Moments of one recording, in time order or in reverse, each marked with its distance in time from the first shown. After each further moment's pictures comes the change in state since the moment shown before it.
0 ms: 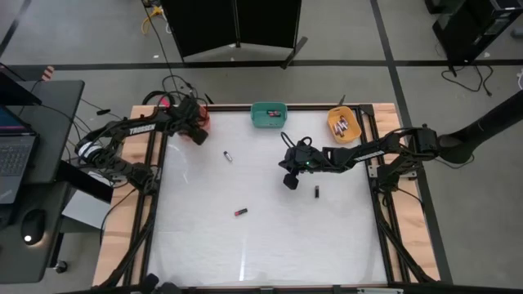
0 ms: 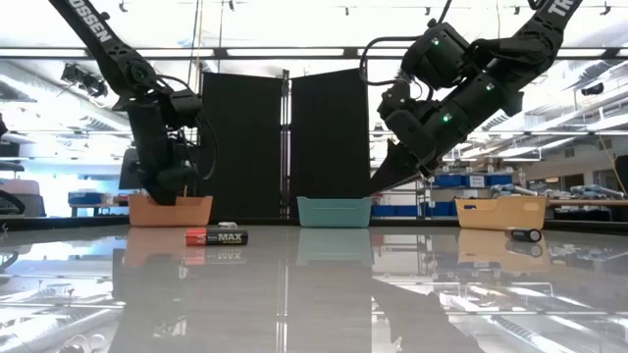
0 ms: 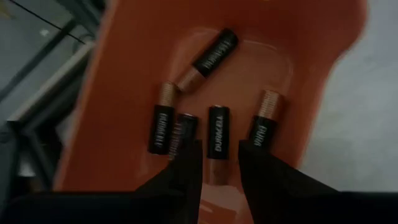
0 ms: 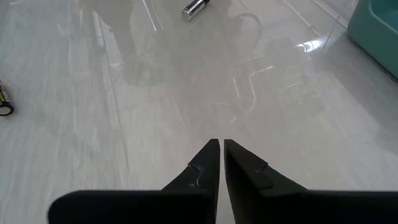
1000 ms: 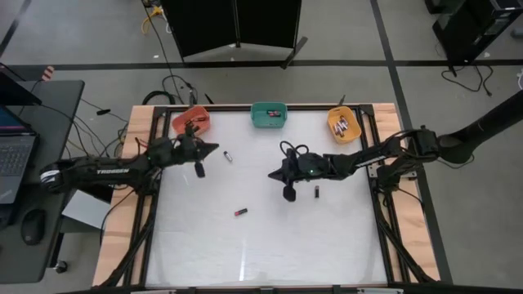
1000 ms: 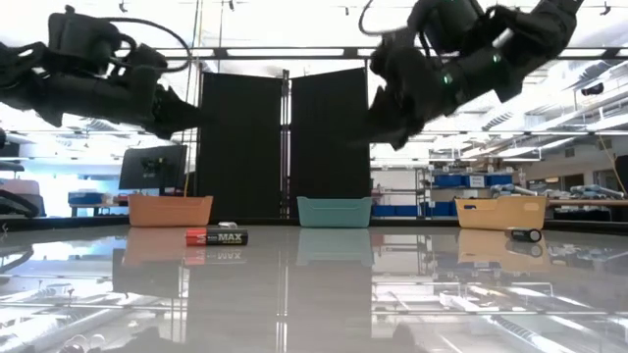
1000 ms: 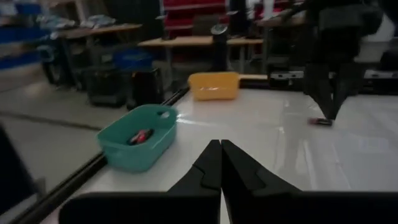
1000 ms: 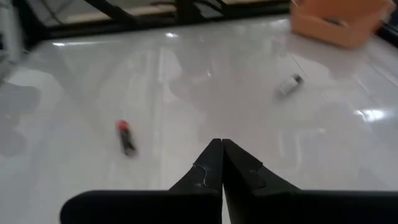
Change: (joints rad) left arm -0.504 -0.600 -0.590 1.052 0.307 -0.016; right arm 0.113 0.000 0.021 0.211 -0.100 -0.077
